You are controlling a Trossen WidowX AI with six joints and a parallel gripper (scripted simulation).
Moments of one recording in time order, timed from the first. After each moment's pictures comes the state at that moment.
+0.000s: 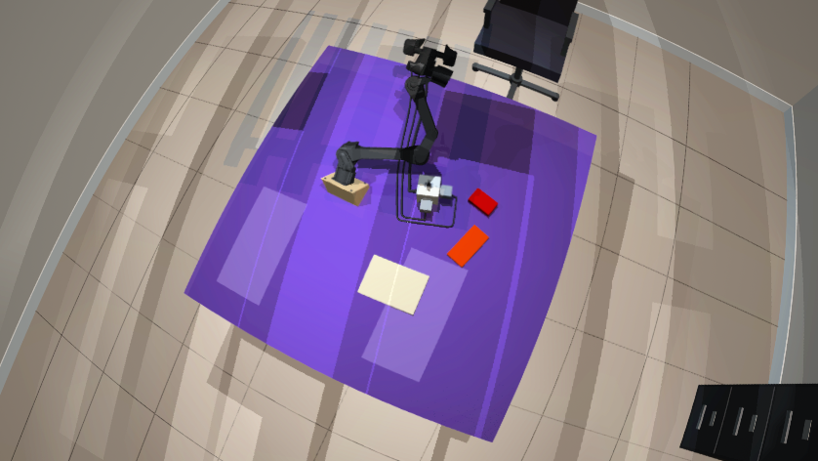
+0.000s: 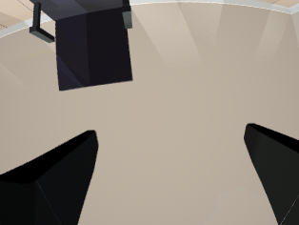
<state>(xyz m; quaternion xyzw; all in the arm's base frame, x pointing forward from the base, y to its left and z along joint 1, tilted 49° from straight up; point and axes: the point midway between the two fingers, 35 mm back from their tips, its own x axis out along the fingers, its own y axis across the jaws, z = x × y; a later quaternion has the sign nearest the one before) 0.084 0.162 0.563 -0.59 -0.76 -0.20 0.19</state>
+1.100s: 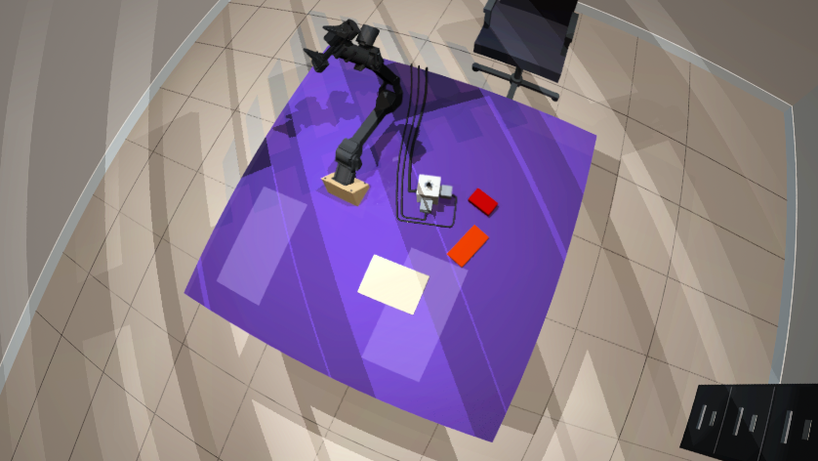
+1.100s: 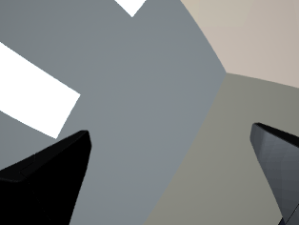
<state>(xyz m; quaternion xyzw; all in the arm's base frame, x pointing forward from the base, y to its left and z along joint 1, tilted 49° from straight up) -0.071 -0.287 0.483 0.24 -0.45 -0.69 0.51</state>
